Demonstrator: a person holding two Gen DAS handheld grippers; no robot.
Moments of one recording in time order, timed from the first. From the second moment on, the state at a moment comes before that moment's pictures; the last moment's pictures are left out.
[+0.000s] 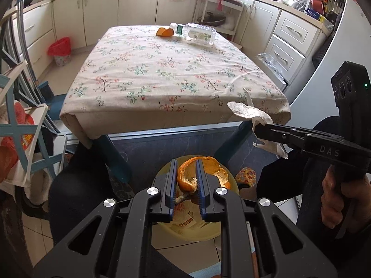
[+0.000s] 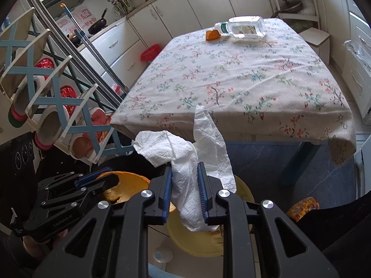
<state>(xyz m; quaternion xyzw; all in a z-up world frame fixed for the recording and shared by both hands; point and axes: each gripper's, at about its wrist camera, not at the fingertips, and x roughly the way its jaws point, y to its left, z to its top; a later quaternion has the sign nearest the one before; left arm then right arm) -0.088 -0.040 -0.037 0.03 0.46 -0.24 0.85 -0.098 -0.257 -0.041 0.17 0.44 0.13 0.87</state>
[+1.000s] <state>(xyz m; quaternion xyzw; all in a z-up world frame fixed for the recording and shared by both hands) -0.097 -0.065 -0.061 0.09 0.48 -0.26 0.84 -0.095 -0.246 -0.081 0.16 0.54 0.13 0.82</state>
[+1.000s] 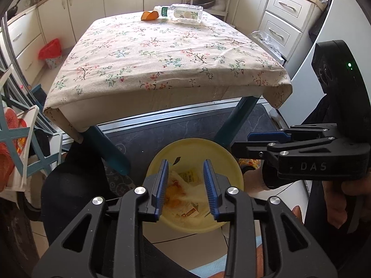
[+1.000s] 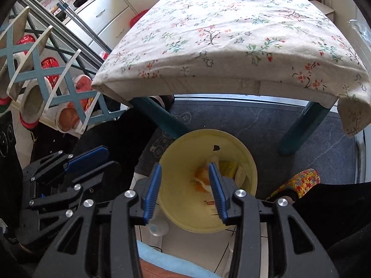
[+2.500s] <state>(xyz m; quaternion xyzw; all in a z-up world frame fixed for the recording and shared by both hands) -0.102 -0.061 -0.052 0.08 0.46 -0.25 0.85 -0.096 -0.240 -0.071 0.16 0.52 0.14 0.83</state>
